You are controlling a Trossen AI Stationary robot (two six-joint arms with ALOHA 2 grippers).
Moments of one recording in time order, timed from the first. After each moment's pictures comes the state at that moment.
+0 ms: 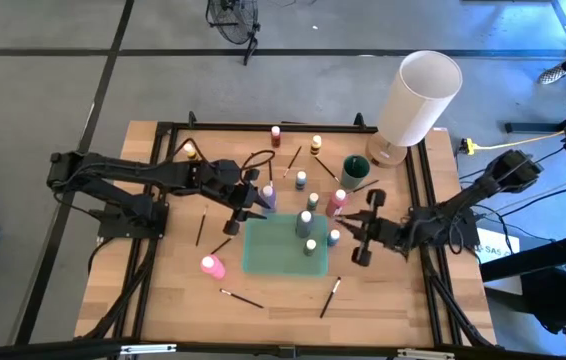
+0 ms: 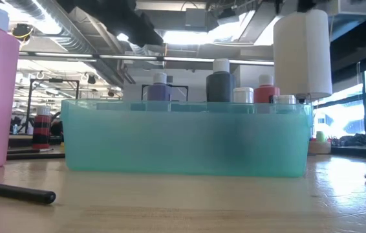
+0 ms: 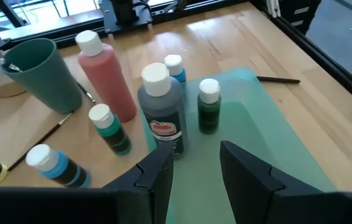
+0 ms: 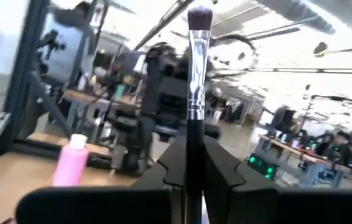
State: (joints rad) left arm 0.06 1.26 0.89 -0.19 0.21 0.25; right arm 0.55 1.23 0.34 1.22 0.69 -0.51
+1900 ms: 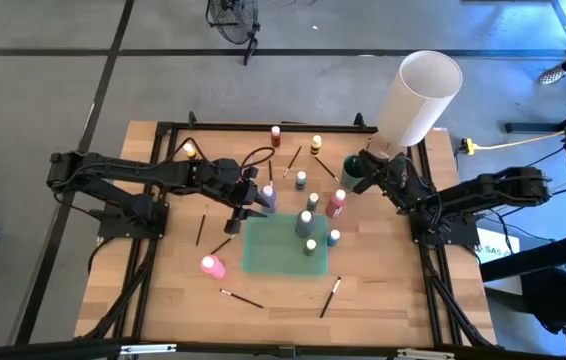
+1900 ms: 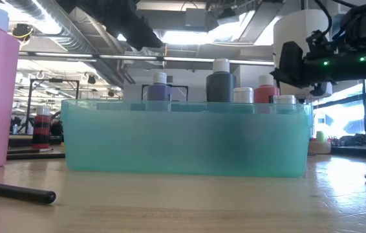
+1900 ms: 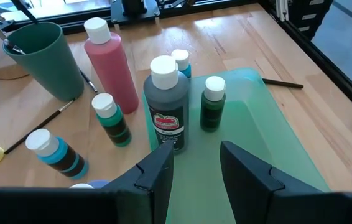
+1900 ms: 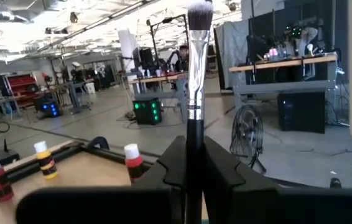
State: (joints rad) left arm 0.07 1.26 0.89 -0.20 0.20 0.18; right arm -0.14 1.19 0.03 1.33 0.74 0.09
